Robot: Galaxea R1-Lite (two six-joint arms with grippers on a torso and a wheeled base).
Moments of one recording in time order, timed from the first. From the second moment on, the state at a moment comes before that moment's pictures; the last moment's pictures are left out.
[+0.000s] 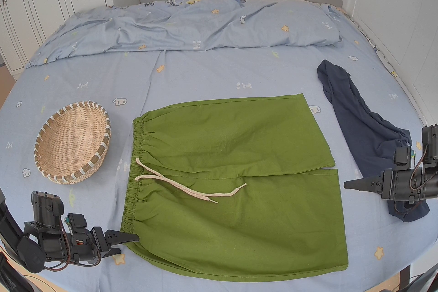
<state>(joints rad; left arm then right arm) -0.02 1.76 -0.02 -0.92 -0.59 -0.63 0.05 1.44 -0.51 -0.23 0.62 0.25</state>
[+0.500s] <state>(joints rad) -0.03 1.81 -0.02 -1.02 -0.59 -0.63 0.04 1.44 -0.51 -0.23 0.62 0.25</state>
